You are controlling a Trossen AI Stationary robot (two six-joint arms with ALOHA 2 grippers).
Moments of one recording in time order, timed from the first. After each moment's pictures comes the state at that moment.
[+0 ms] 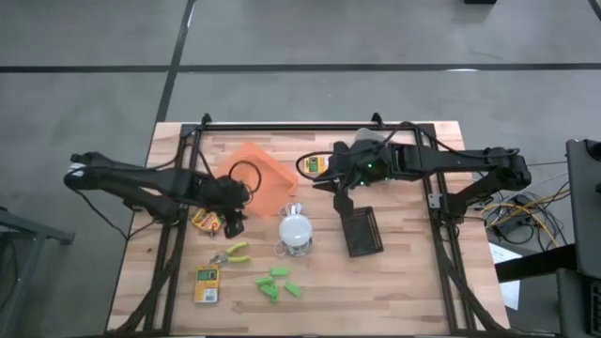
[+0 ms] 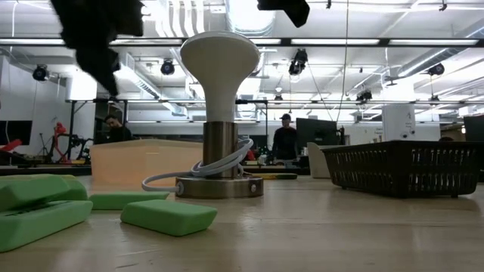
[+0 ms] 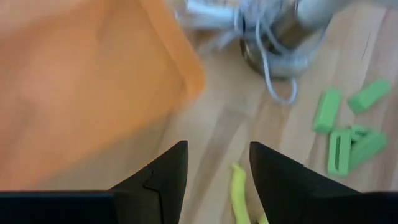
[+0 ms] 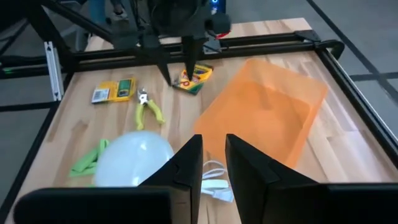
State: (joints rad) left arm -0.17 1.07 0.89 -0.87 -0.11 -0.57; right arm -0.02 1.42 1.34 -0.43 -0.02 0.11
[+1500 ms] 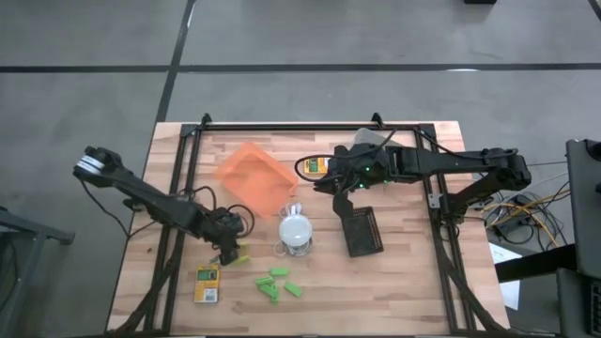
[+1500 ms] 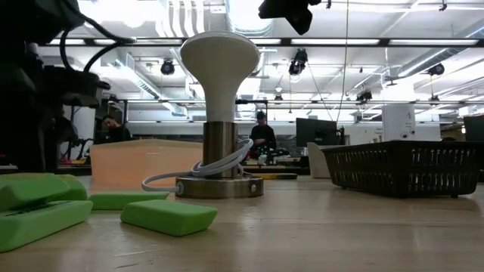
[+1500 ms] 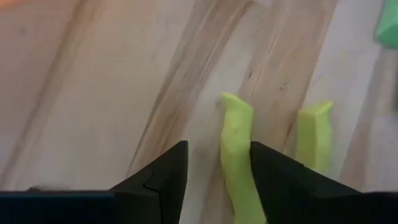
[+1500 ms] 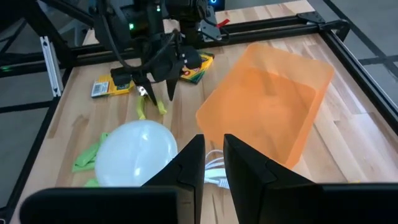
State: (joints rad) left arm -0.44 1.19 0.46 -0.40 -0.11 -0.82; right arm -0.02 1.42 1.30 -0.43 -0.02 0.15
